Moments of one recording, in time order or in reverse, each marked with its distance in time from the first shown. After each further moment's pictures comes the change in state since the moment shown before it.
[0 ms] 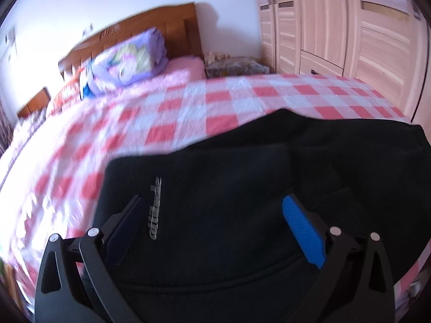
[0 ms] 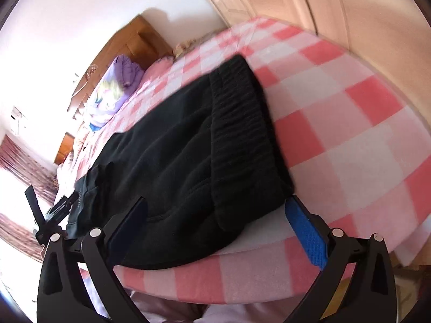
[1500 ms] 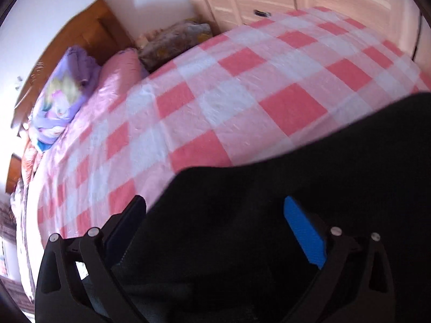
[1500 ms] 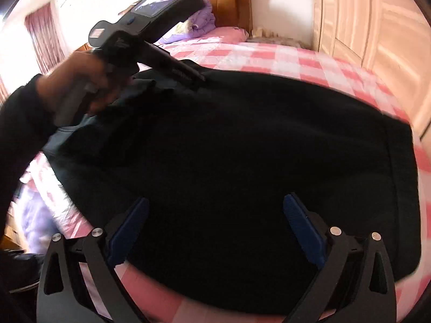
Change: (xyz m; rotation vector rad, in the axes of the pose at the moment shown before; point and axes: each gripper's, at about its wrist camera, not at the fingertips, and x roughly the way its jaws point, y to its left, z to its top) left arm 0.117 -0.148 0.113 0.425 0.188 -0.013; right arm 0.069 0.141 -0.044 -0.614 0.111 -0.076
